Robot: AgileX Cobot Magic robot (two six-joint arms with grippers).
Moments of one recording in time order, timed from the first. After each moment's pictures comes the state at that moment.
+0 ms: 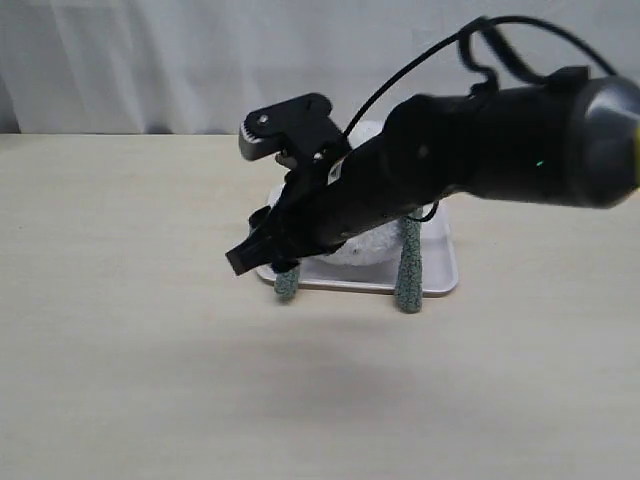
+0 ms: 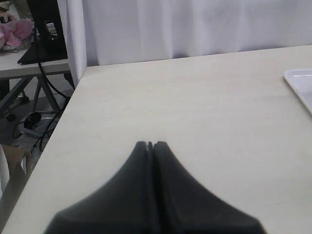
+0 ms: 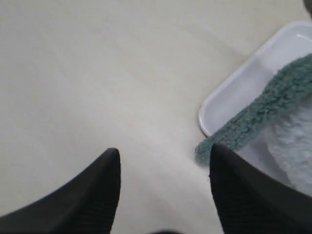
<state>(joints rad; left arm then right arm) 0.03 0.01 0.00 0.04 0.34 0.08 0.68 1.78 -1.21 0.28 0.40 -0.22</state>
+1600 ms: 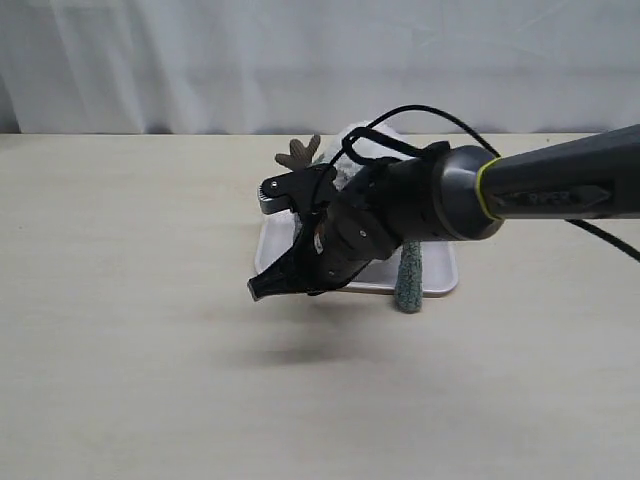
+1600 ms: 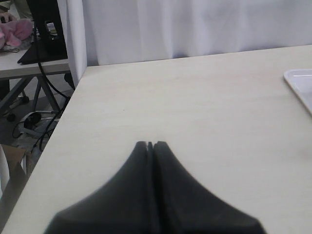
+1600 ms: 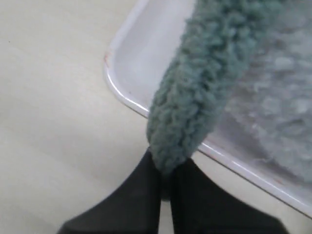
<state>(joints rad) 0.03 0.01 0.00 0.04 0.34 0.08 0.67 2.05 -1.29 -0.28 0.41 0.45</state>
